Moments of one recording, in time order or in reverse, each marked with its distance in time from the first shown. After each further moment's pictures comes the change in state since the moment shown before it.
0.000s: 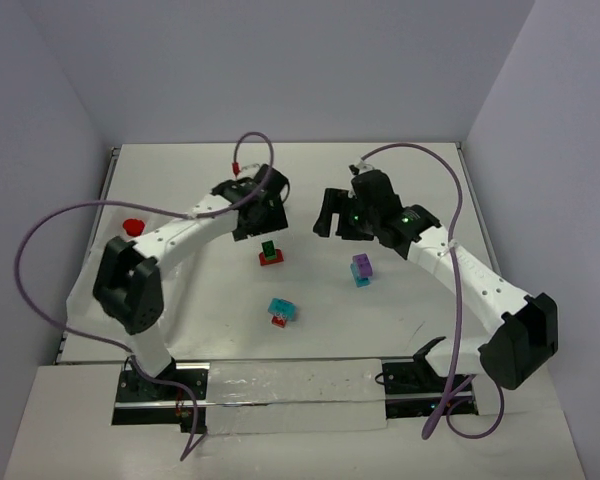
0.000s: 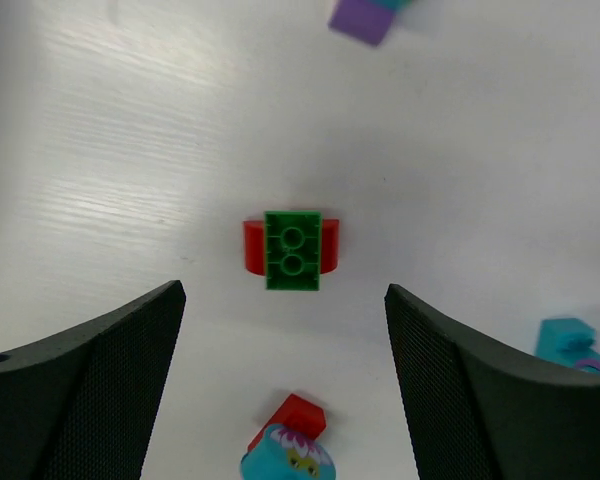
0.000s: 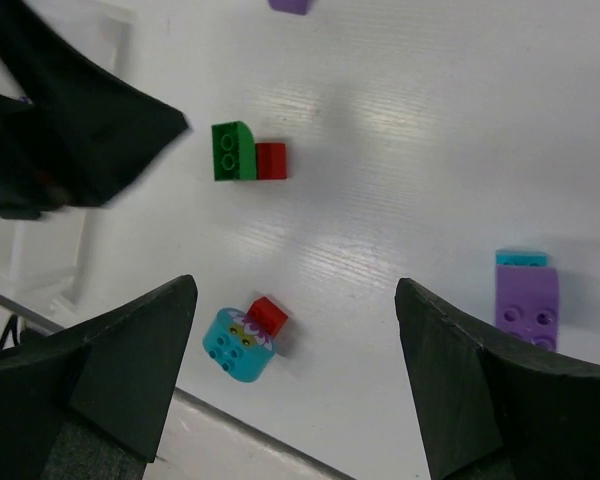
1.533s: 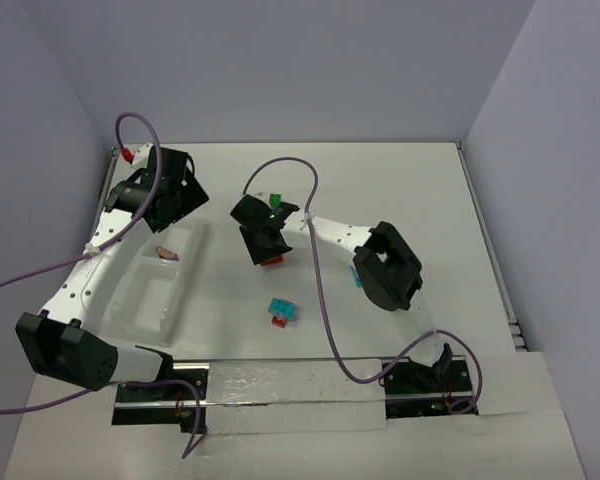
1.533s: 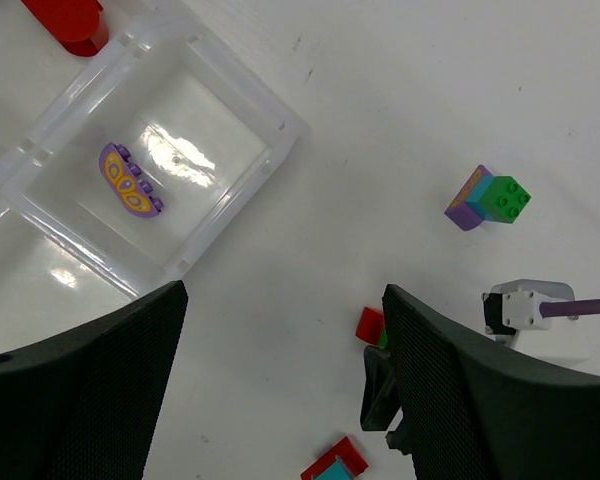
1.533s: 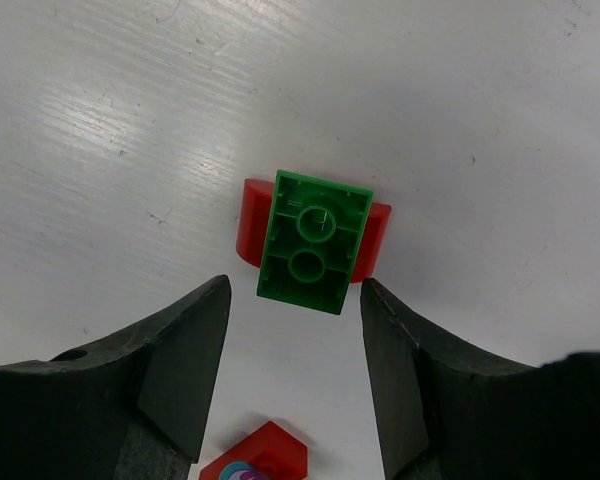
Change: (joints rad) left arm 0.375 -0.426 -0.103 -0.082 -0.033 0.058; right arm 0.356 0.845 0.598 -0.176 0.279 -0.122
